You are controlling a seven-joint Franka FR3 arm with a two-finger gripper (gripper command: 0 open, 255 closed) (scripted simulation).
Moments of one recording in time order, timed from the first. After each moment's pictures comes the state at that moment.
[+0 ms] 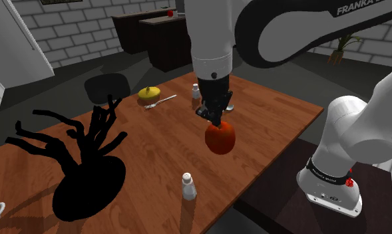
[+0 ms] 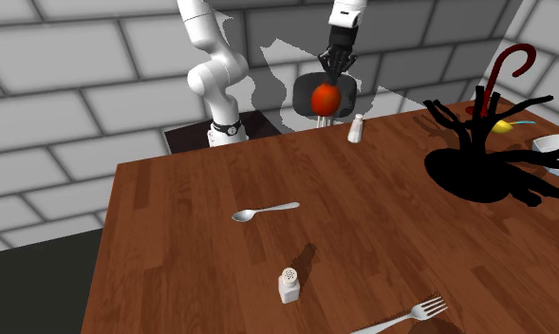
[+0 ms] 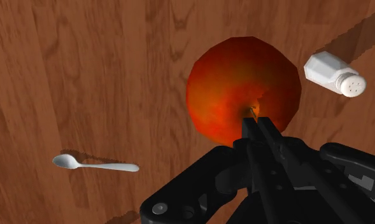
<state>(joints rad) 0.34 -0.37 0.33 -2.15 0.02 1.73 0.76</state>
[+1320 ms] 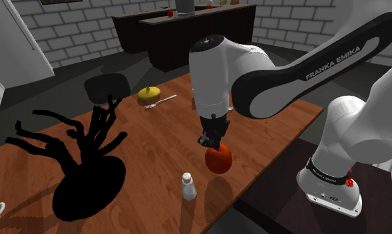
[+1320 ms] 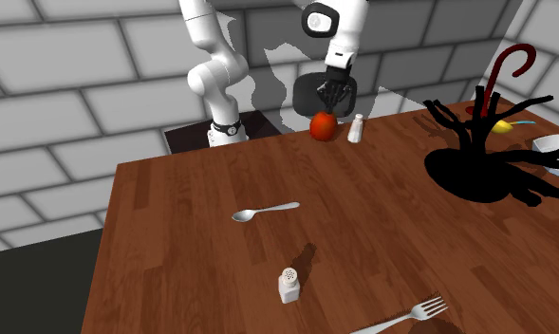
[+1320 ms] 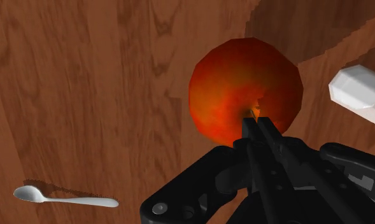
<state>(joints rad) 0.34 -0.31 0.36 -2.37 0.02 2.00 0.79</state>
